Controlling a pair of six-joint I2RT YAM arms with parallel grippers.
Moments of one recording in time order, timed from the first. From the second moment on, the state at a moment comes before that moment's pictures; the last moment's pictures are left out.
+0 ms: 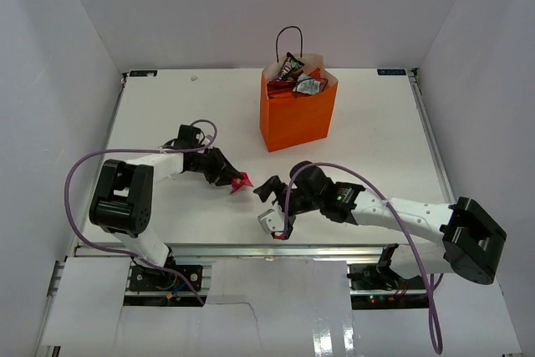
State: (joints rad) left arm -0.20 1.66 0.84 -0.27 0.71 -0.86; right arm 1.02 1.27 0.72 -0.07 -0.50 -1.22
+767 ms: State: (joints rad) left arm -0.37 1.65 0.84 -0.26 0.82 -0.94; right arm 1.05 1.48 0.80 -0.05 -0.42 -1.61
